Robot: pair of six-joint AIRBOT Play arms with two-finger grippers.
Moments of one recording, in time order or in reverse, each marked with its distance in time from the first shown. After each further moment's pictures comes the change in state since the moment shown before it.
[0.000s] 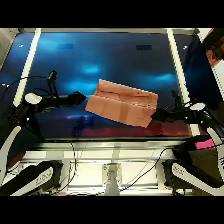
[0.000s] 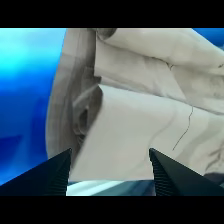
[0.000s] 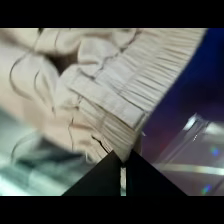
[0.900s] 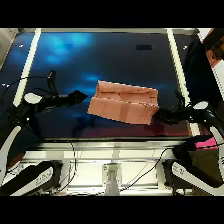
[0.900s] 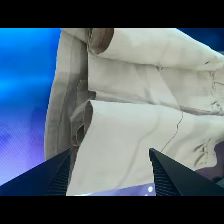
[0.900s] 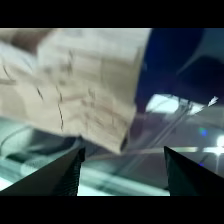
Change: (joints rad) left arm 0.000 0.000 0.000 -0.051 0.000 -0.011; right arm -0.053 0.001 0.029 -0.128 0.122 0.098
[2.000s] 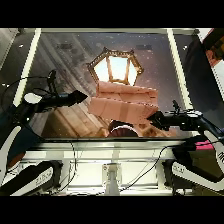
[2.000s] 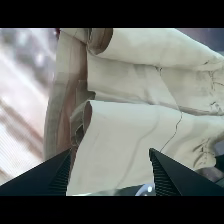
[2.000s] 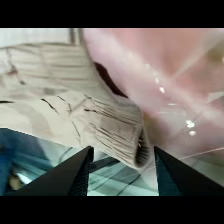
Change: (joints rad) left arm 0.000 0.000 0.000 -0.002 0.000 -0.001; right arm -0.011 -0.084 -0.154 0.258 -0.124 0.011
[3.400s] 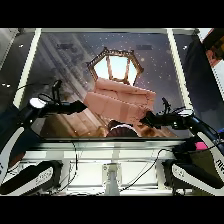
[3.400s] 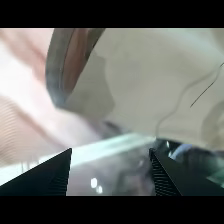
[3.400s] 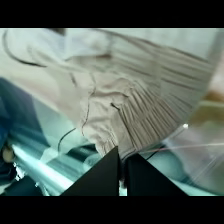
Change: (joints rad) left arm 0.005 -0.047 -0.077 0.140 -0.056 -0.010; right arm 0.229 0.072 0.003 0.095 -0.005 -0.009
